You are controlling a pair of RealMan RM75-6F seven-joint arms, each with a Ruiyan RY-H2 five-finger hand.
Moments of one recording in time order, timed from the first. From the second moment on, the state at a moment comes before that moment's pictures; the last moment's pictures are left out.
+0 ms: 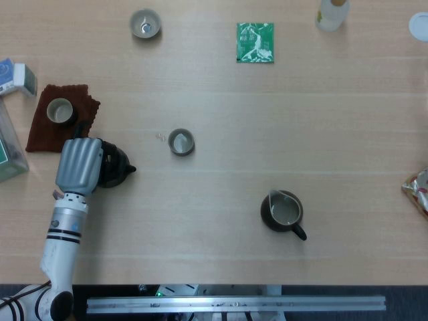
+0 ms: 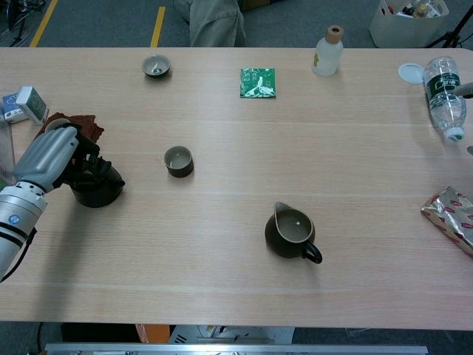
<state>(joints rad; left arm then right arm) -0.32 -1.72 -0.07 -1.30 1.34 1.29 0.08 0.23 -1.18 0.04 -1.58 -1.40 1.24 -0.14</state>
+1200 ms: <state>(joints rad) -0.31 -1.63 -0.09 -1.42 1.30 1.22 0.13 0.23 -1.18 0.04 -1.59 -1.39 1.24 -0.14</state>
